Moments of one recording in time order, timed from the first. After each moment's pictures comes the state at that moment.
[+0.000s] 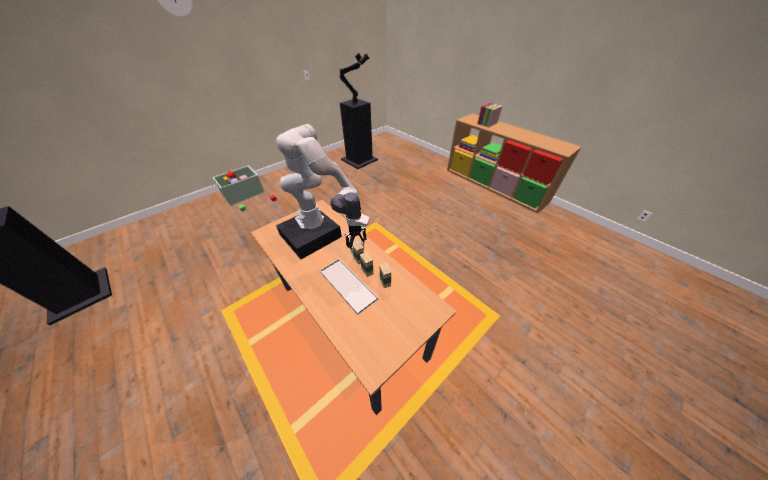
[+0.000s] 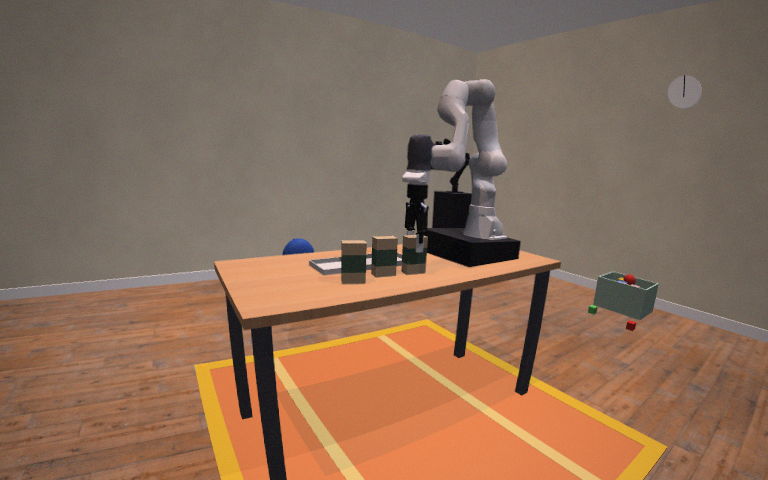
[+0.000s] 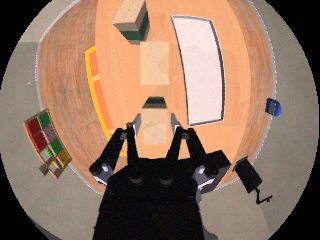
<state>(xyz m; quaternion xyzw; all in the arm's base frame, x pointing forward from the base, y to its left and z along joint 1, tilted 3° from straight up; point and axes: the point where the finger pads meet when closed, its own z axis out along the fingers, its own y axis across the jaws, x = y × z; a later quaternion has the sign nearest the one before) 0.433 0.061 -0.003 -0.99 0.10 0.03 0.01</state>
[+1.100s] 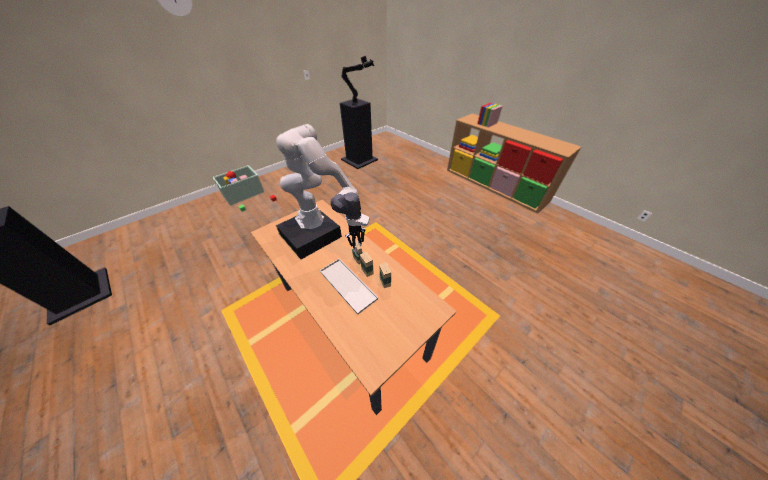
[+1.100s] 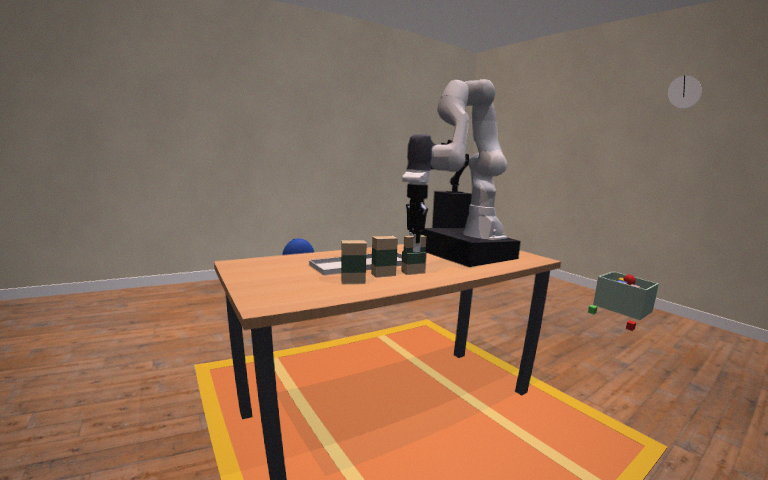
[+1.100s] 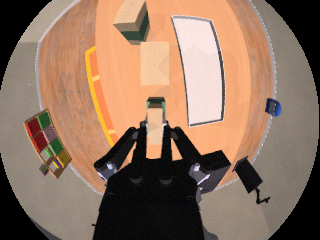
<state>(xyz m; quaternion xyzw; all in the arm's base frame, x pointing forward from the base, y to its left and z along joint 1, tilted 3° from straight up) 0.434 0.062 -0.002 -0.99 0.10 0.03 0.01</state>
